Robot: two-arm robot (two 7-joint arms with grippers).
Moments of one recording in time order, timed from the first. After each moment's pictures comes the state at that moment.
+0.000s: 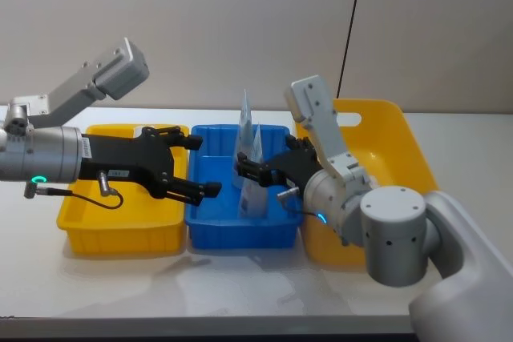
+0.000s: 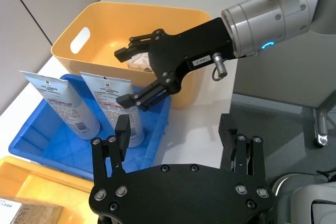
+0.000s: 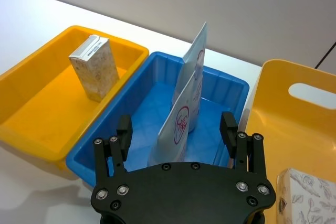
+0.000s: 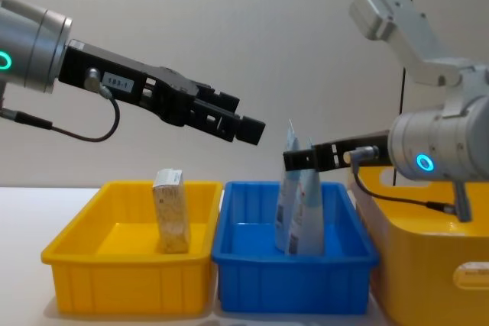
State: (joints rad) left arm -0.76 0.56 0.65 -1.42 -0.45 0.33 -0.97; right arm 0.40 0.16 -0.44 -1.49 0.18 0.51 0.06
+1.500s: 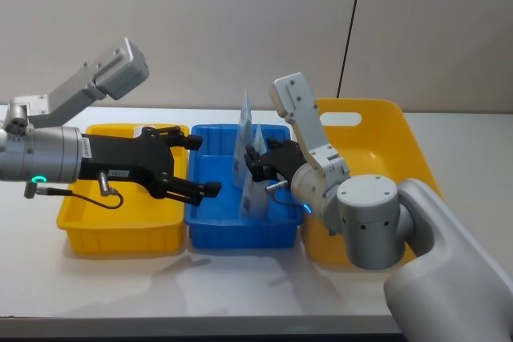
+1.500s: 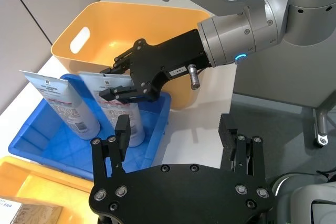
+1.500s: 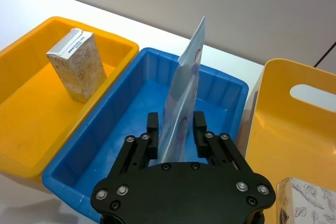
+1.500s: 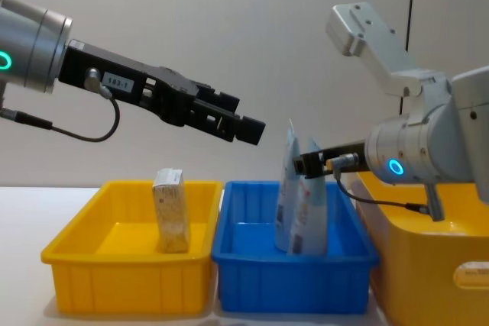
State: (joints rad) left arm -0.76 0.56 0.65 -1.42 -0.45 0.33 -0.97; right arm 0.49 0.09 -0.45 -1.33 0.13 0.50 0.04
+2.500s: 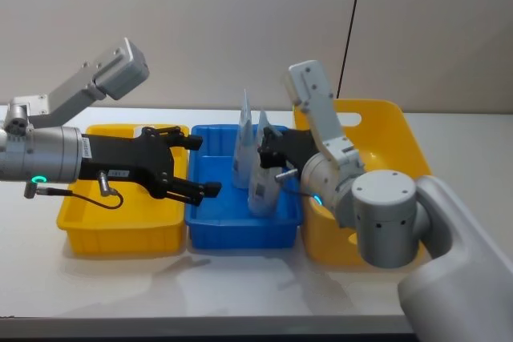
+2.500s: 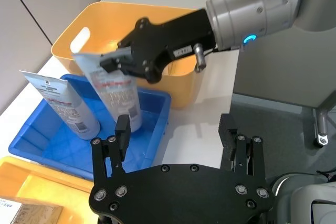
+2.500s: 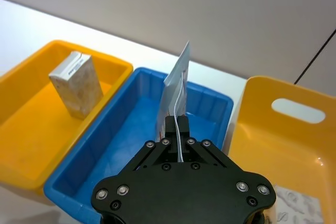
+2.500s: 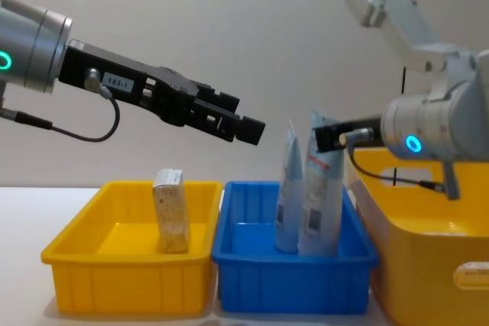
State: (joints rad) left arm -0.76 0.56 0.65 -1.42 -0.45 0.33 -0.97; right arm 0.46 0.11 -0.42 -1.42 0.13 0.49 0.04
